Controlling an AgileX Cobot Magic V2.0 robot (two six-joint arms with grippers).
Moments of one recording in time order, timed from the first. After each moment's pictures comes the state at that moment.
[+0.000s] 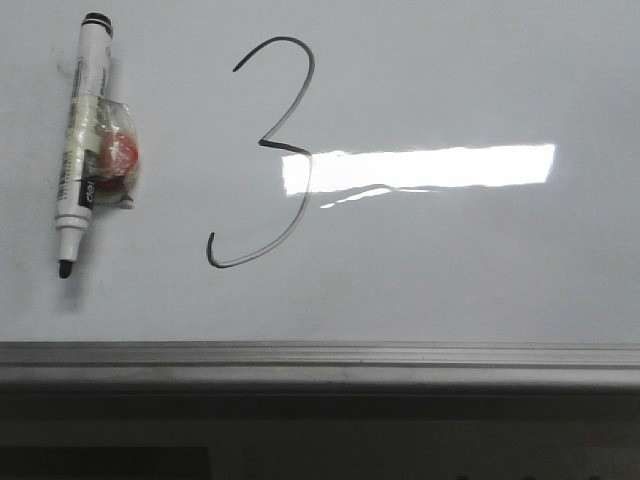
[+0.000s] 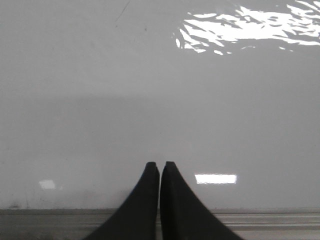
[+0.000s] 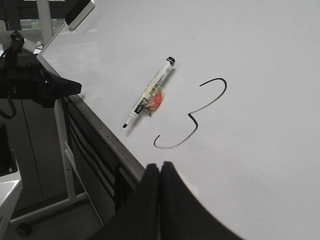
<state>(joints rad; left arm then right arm) 0.02 -0.01 0.00 -0.05 0.33 0.09 0.85 0.09 -0.30 0.19 0.35 -0.25</state>
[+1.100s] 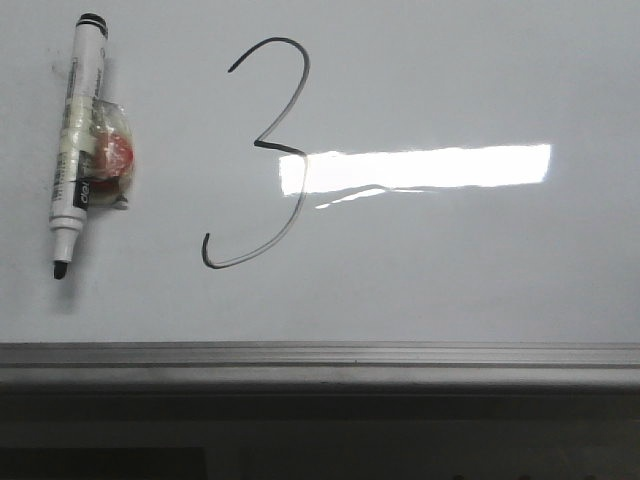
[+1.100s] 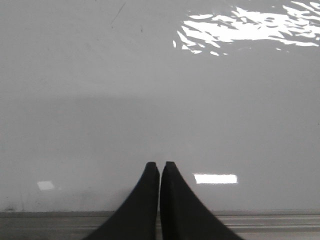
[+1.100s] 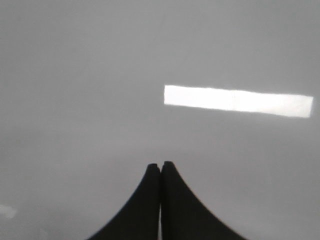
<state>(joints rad) 0.02 -0.01 0.00 -0.05 0.34 0.09 0.18 0.09 0.01 0.05 -0.02 -0.13</state>
